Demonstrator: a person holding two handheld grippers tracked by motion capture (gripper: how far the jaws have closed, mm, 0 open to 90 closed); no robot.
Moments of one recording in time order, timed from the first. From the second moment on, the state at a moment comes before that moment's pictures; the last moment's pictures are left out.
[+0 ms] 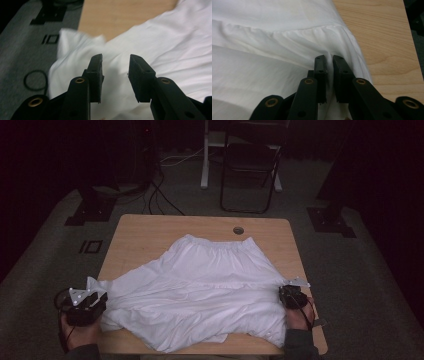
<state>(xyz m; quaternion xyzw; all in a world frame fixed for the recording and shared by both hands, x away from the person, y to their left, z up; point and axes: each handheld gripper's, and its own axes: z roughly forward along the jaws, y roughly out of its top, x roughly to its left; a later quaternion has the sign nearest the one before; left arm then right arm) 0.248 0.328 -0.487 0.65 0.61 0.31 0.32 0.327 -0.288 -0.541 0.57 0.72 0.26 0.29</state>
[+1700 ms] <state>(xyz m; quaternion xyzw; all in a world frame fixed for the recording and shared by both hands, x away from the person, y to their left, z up) 0.269 0.235 -0.541 0.74 0.55 0.20 0.32 0.266 -0.269 -0.539 0.54 0.76 0.28 0.22</state>
